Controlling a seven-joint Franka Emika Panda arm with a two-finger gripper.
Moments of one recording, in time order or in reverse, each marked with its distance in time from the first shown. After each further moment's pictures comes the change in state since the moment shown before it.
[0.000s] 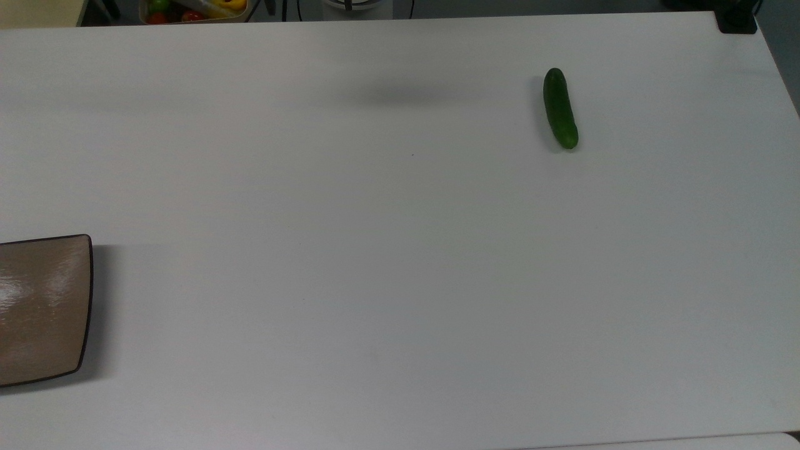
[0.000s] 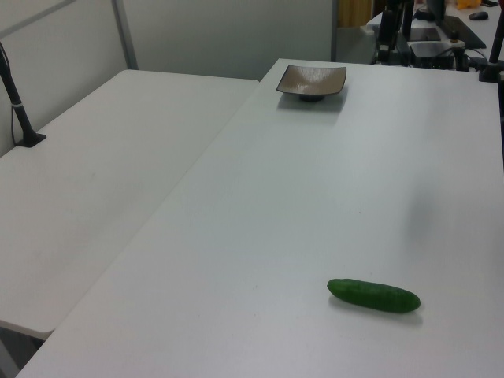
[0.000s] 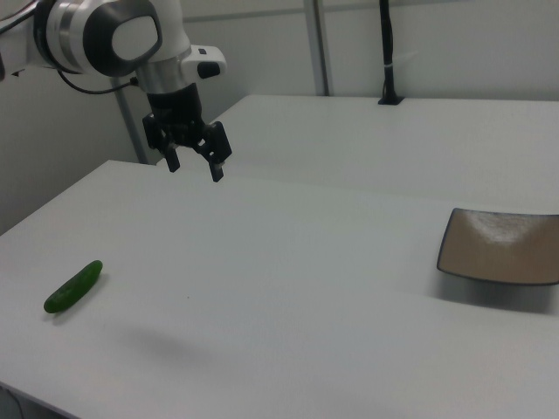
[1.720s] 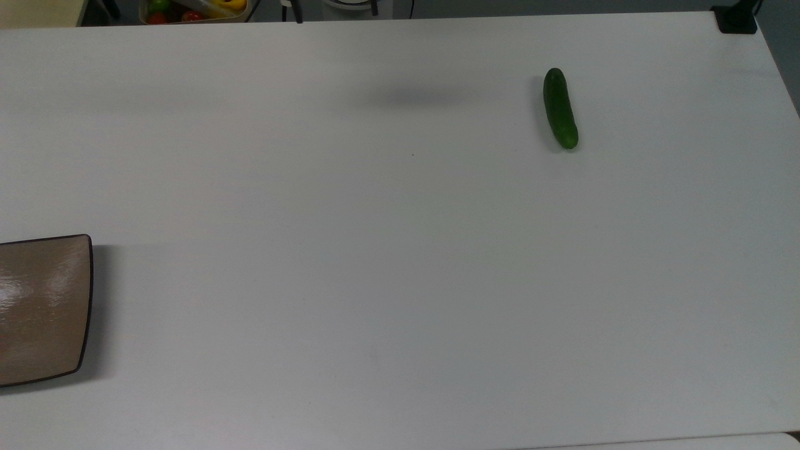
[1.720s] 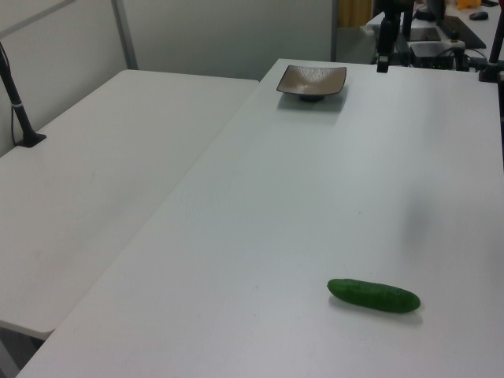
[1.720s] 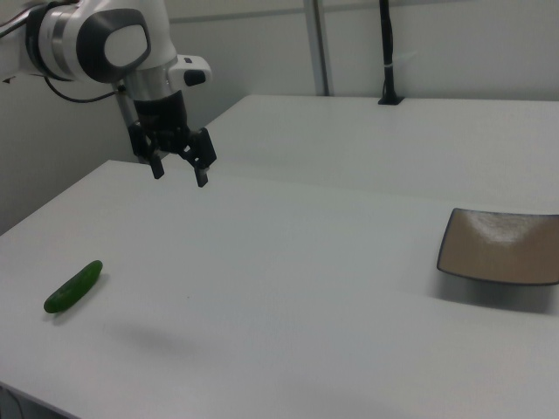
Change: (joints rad) arm 0.051 0.005 0.011 -0.023 0.000 -0.001 0.000
